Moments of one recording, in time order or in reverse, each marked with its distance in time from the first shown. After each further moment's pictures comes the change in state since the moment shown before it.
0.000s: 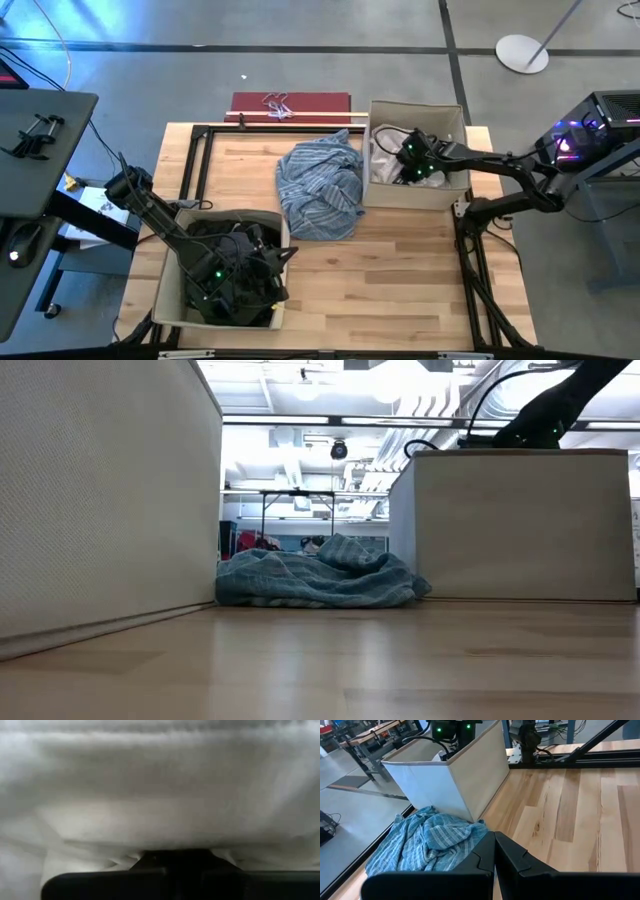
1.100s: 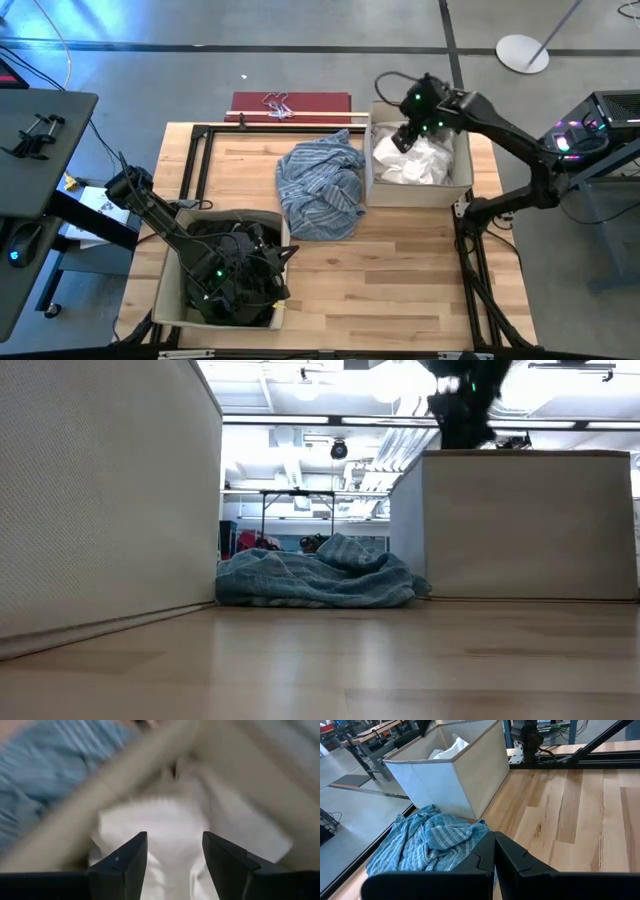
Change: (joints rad) left arm 0.007 0.000 0.000 0.003 0.001 0.000; right arm 0.045 0.014 0.807 -0.585 0.115 0.055
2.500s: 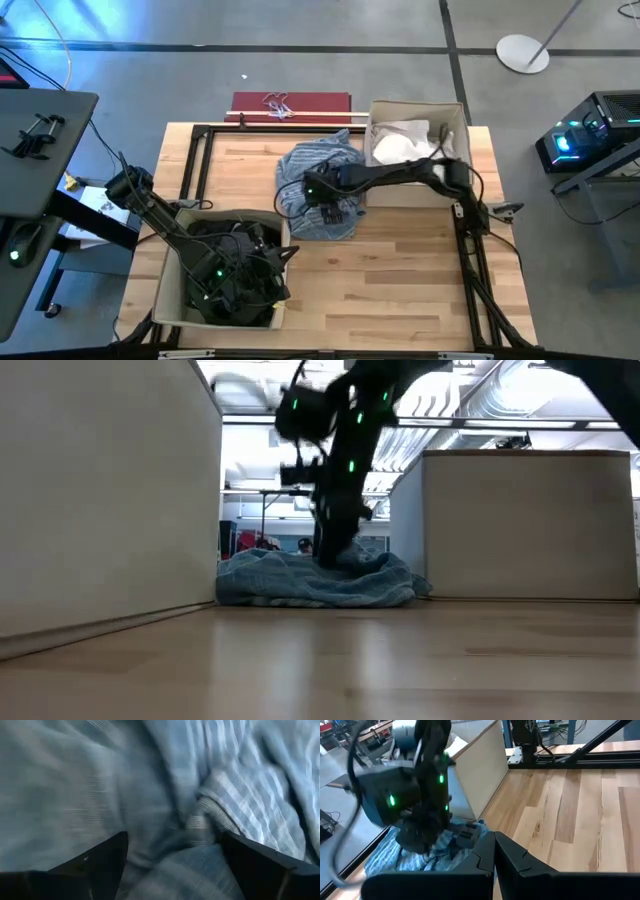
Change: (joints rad) left arm 0.000 0.000 0.000 0.003 0.005 0.000; right arm 0.582 0.762 0.229 0.338 0.120 -0.353
